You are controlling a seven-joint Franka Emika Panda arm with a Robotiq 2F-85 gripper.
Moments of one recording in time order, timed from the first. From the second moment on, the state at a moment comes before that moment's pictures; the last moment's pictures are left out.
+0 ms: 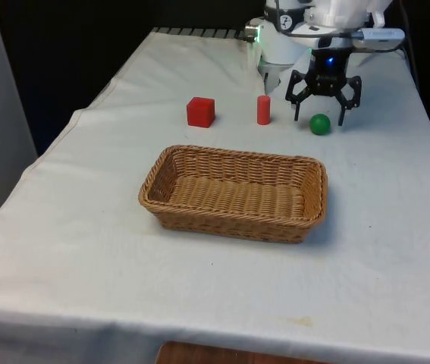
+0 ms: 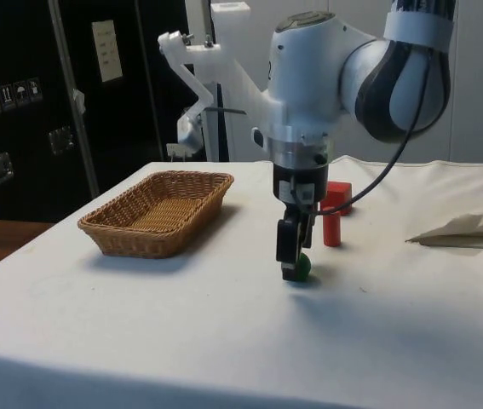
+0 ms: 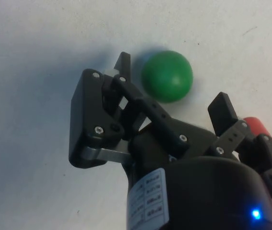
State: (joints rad) arm 0.54 0.20 -0.31 -2.73 -0.25 3.02 0.49
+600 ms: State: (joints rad) arm 0.54 0.21 -0.31 -2.73 -0.25 3.03 0.49
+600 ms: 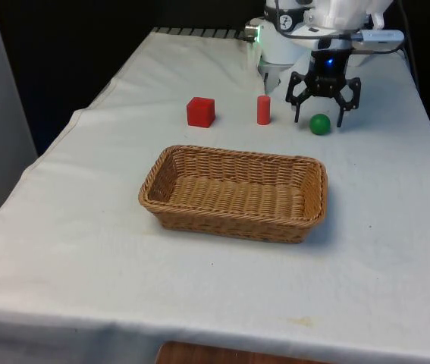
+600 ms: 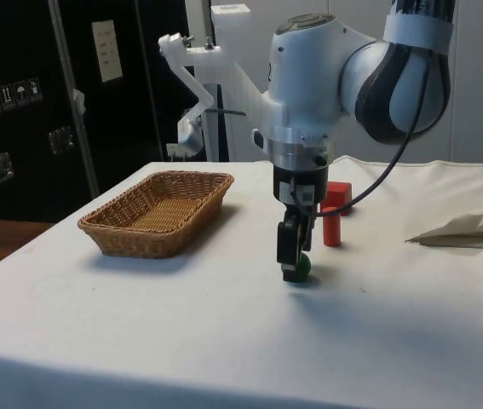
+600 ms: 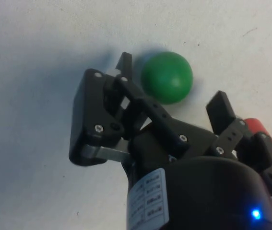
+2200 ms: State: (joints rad) arm 0.54 0.00 -0.35 -2.62 -0.25 2.70 0.45
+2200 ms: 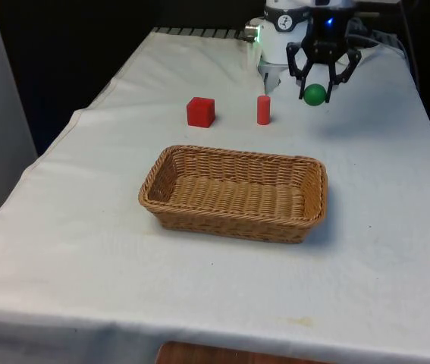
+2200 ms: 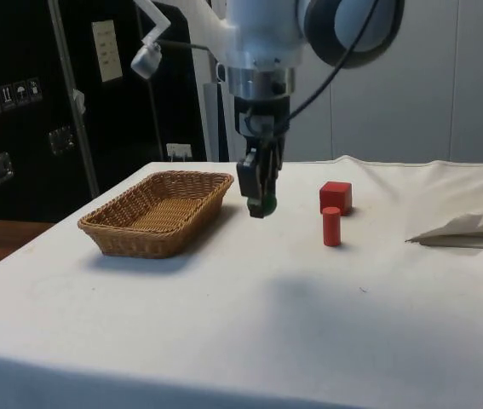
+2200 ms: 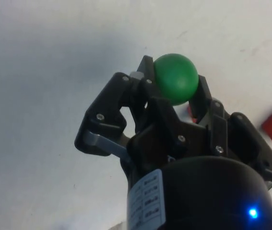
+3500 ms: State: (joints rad) arm 0.53 0.19 -0.42 -2.31 -0.05 2.64 0.25
